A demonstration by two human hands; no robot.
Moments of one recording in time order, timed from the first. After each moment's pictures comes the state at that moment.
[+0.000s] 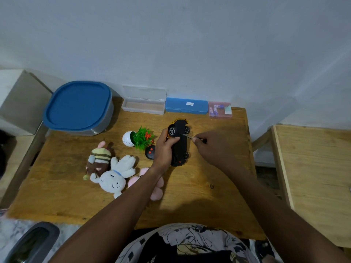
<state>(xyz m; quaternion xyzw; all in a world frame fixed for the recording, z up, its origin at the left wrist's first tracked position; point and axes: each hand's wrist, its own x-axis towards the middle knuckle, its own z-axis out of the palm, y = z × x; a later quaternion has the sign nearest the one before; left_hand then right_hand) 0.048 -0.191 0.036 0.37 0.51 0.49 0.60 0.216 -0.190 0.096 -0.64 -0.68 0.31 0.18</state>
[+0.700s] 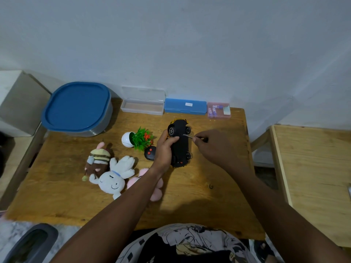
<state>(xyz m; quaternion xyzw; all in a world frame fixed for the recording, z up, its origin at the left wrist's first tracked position) 0.052 -0.189 0.038 0.34 0.50 0.49 0.62 0.217 -0.189 0.110 -0.64 -0.68 0.30 0.18</state>
